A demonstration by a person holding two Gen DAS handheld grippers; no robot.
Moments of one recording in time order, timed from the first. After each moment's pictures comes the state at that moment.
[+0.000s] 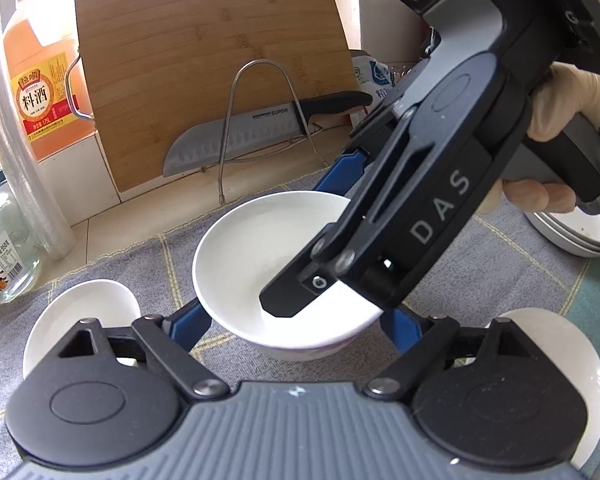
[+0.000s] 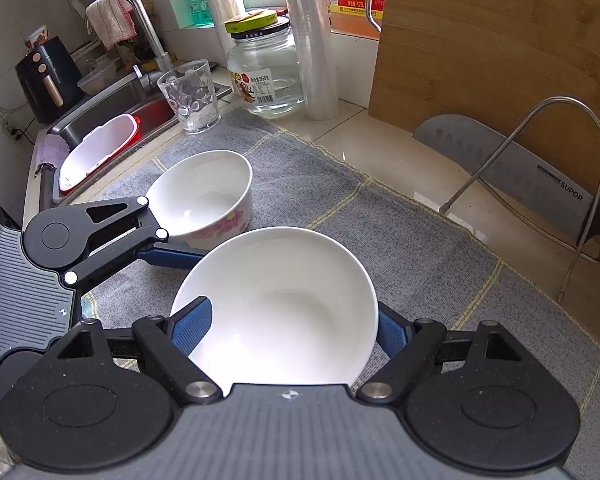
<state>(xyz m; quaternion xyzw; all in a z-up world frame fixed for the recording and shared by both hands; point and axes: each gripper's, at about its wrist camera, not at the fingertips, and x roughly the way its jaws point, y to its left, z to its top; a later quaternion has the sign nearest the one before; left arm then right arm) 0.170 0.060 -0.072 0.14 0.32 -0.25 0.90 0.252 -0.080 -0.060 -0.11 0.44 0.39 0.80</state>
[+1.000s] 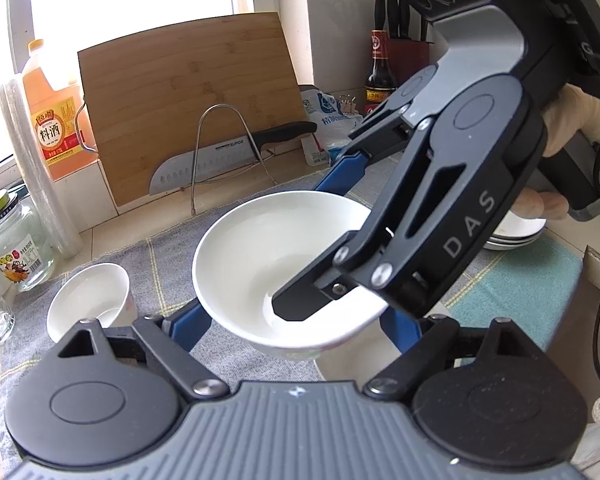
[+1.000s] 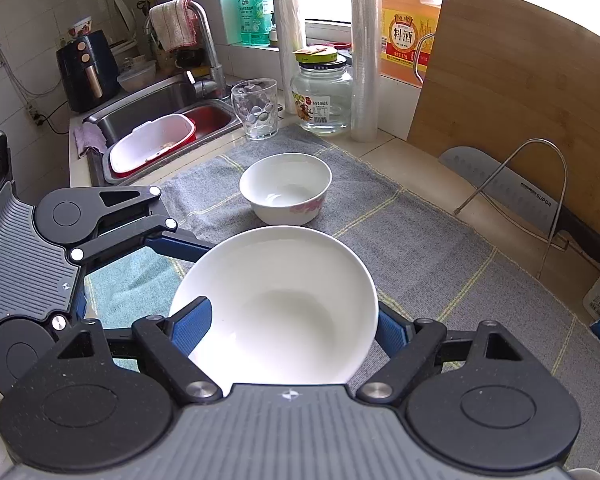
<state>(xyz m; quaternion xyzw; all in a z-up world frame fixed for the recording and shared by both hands) 0.059 0.048 -0.030 0.14 0.30 -0.26 0.91 0.133 -0.101 -0.011 -0.14 0.39 0.40 0.82</state>
